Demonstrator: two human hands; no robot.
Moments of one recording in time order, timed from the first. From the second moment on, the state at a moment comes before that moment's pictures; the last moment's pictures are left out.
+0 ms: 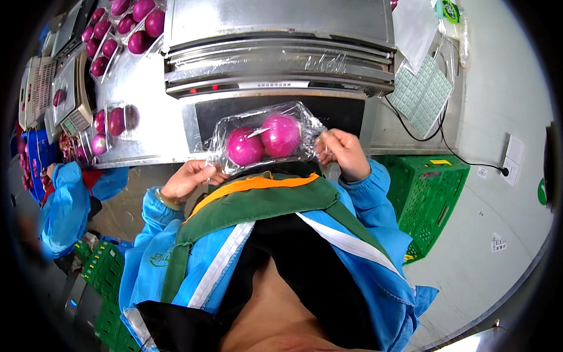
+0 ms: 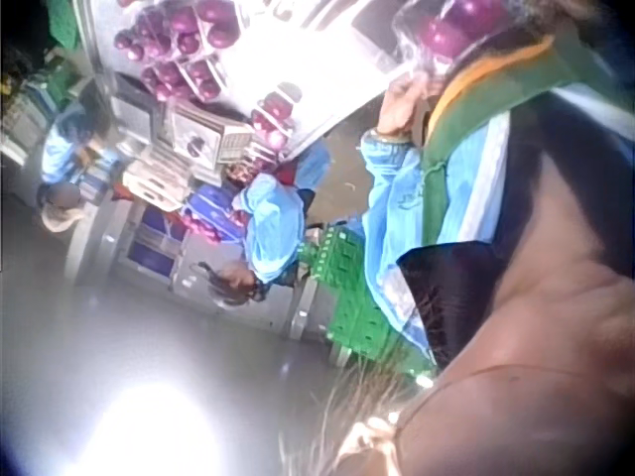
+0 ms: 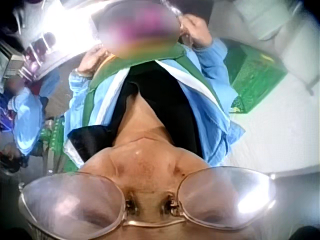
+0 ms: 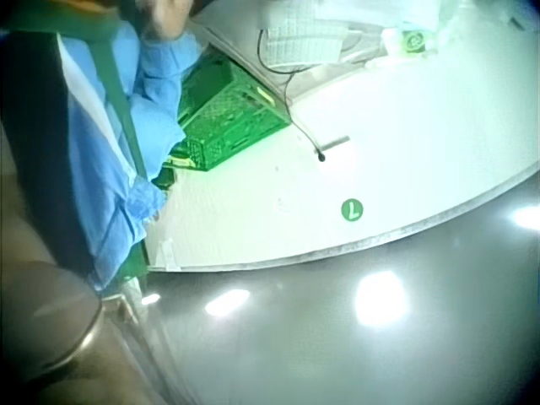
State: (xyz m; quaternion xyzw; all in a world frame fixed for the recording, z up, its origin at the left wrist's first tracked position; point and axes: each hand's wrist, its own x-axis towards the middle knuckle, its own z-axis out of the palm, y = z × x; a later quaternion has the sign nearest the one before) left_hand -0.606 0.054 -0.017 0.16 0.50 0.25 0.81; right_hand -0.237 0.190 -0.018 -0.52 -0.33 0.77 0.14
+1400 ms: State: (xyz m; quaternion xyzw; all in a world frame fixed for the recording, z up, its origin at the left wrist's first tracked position) left_hand -0.364 0.131 0.004 0.18 0.38 0.42 0.81; right_hand -0.156 0.120 -0.018 -0.47 -0.38 0.65 0.46
